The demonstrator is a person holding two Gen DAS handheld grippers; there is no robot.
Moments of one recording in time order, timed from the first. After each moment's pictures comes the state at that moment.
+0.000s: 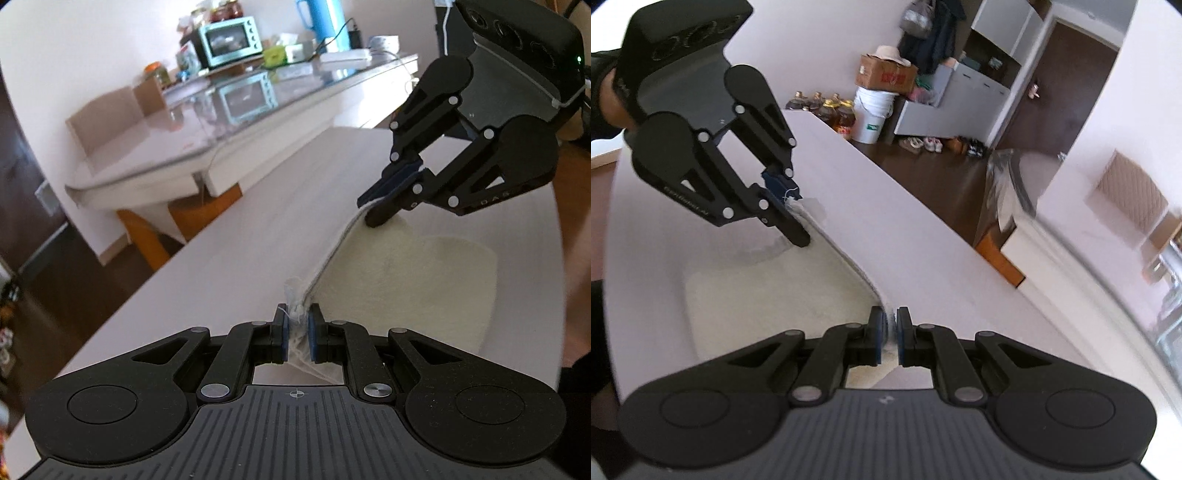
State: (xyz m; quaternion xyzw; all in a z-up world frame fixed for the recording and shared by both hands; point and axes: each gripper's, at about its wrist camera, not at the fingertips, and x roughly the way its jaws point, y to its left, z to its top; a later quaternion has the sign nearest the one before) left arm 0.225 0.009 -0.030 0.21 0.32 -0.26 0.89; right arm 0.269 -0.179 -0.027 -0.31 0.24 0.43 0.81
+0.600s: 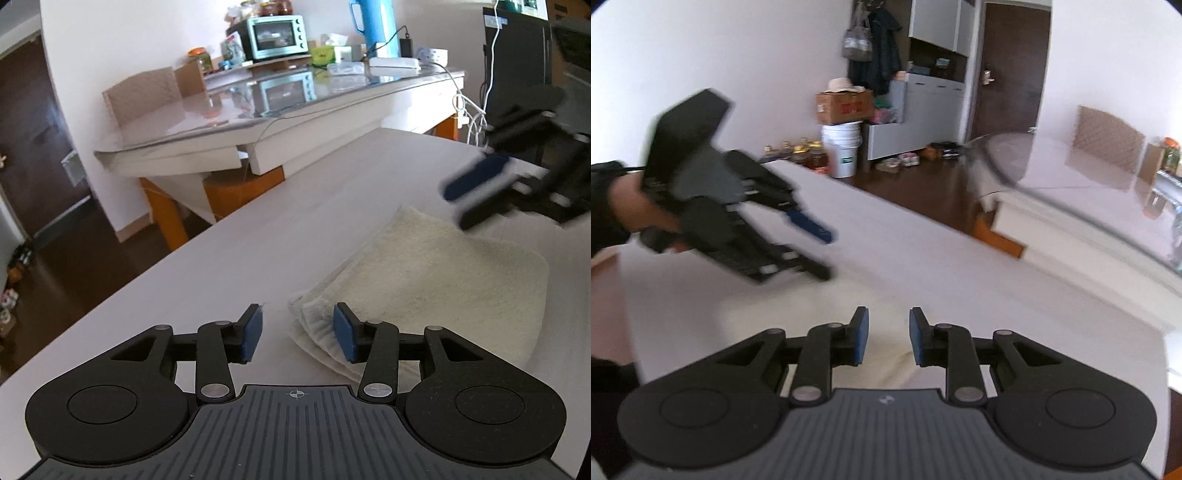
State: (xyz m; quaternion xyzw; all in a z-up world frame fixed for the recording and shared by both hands) left arm 0.226 0.028 -0.038 0.18 0.31 -0.21 0.91; right arm 0.231 -0.211 -0.016 -0.17 0.26 0.43 0.85
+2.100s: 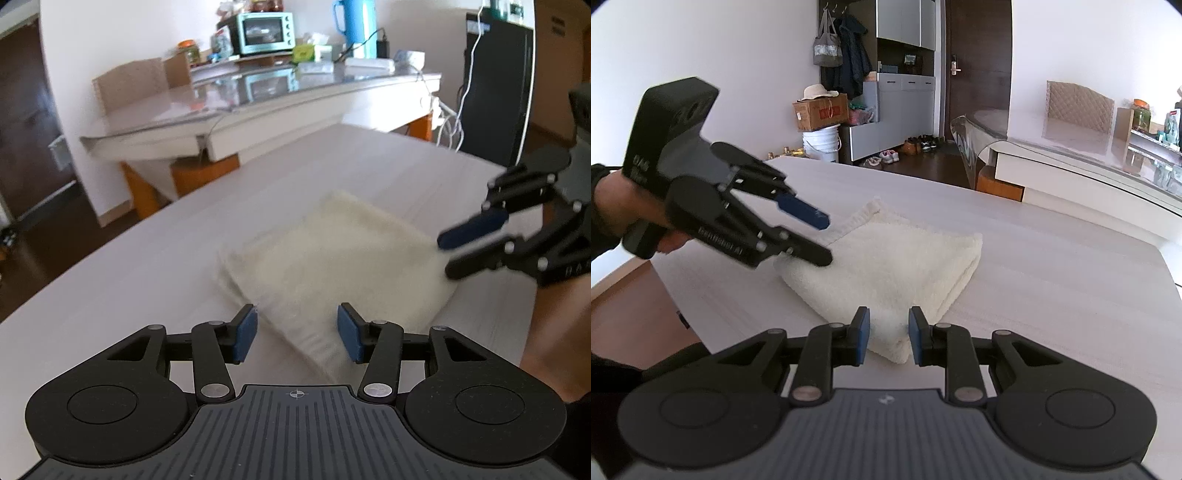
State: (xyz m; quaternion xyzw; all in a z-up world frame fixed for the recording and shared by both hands) left arm 0.170 0.009 -0.041 0.13 0.32 -0.23 0.91; right arm 0.163 -0.228 -0.046 -0.12 0.27 0.39 0.87
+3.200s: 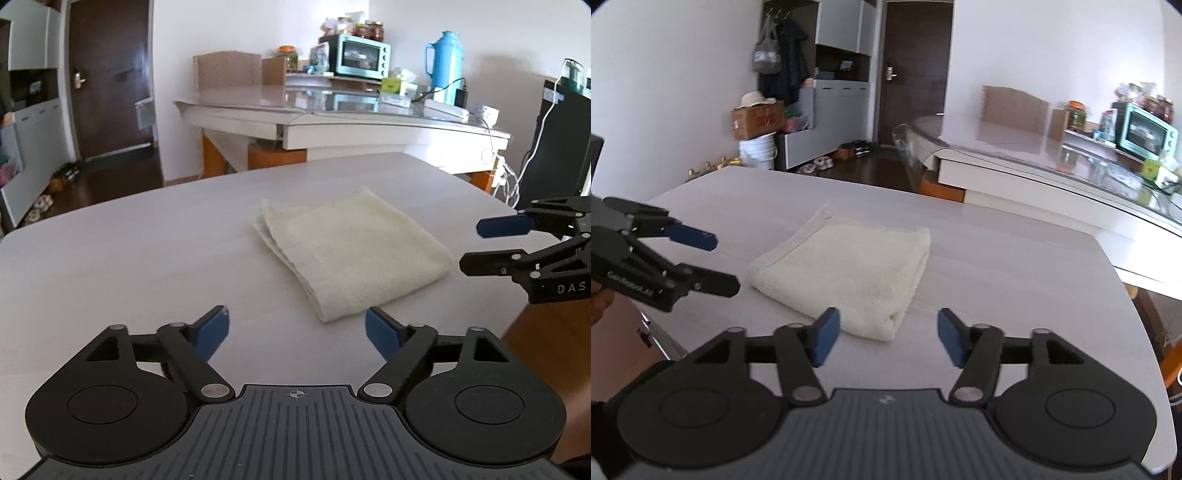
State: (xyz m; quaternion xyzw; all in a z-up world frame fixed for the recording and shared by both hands) left arm 0.088 0.019 -0.038 0.02 0.31 -0.11 0.94; right arm 0.132 -0.230 -0.036 -0.10 0.26 0.27 0.92
